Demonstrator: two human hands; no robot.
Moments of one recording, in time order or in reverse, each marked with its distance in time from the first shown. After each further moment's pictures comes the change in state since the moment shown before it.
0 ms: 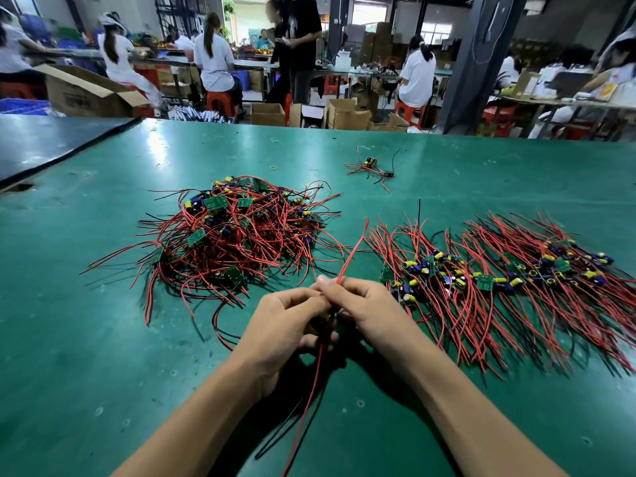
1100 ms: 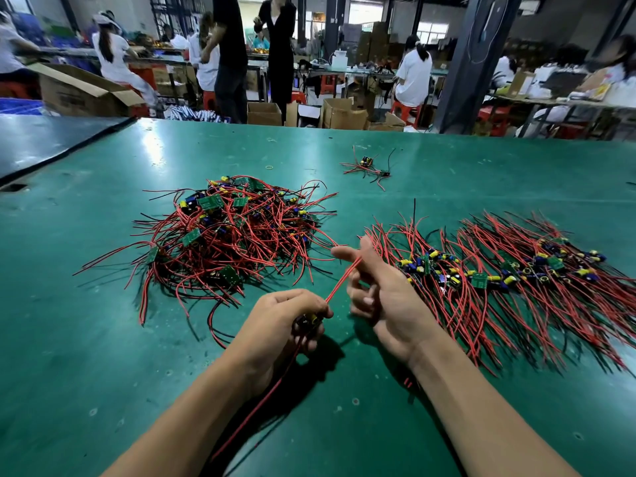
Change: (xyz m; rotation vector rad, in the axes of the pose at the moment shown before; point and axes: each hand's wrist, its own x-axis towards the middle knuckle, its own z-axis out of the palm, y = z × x) left_hand -0.007 0.007 0.002 0.021 -0.013 -0.026; right_hand 0.014 -0.007 -0.021 0.230 0.089 -0.120
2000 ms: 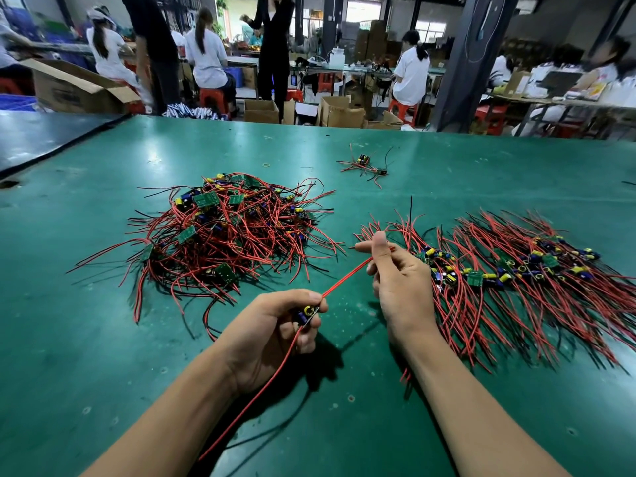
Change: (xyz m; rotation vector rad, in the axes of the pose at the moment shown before) left_hand 0.003 0.002 -0.006 -0.206 -0.195 -0.174; right_hand 0.007 0.000 -0.011 -0.321 0.380 -0.416
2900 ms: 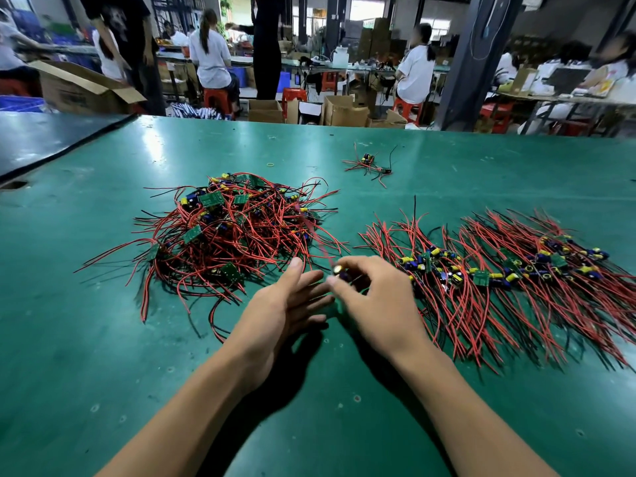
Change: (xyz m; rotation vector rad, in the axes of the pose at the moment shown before) left_hand 0.018 -0.008 -0.007 0.044 0.196 0.145; right_hand -0.021 -0.005 0.011 -0.669 -0.200 -0.219
